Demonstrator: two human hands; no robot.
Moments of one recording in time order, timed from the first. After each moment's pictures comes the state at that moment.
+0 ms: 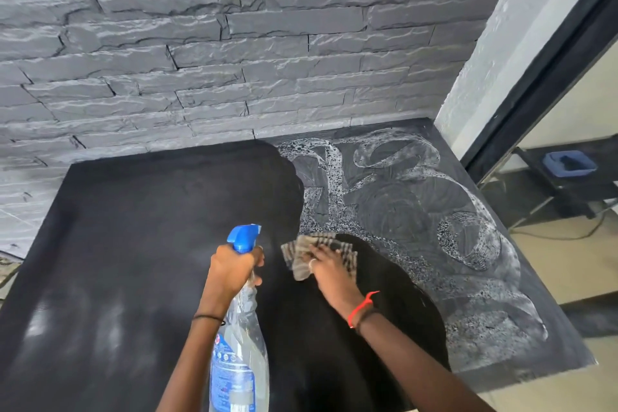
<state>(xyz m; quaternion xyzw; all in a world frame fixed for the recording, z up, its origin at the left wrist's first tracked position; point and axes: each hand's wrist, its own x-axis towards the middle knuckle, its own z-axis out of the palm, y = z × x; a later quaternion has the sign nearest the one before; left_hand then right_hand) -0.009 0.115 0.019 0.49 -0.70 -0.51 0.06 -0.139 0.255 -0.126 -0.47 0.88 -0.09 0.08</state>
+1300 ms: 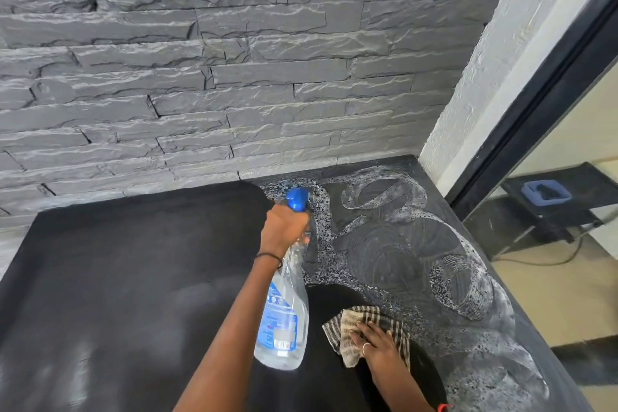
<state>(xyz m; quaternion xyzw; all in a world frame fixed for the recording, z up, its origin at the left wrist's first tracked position) -0.192 0.091 0.053 0.39 -0.76 -0.51 0.06 -0.163 0.365 -0.141 -0.43 0.90 -0.10 0.03</state>
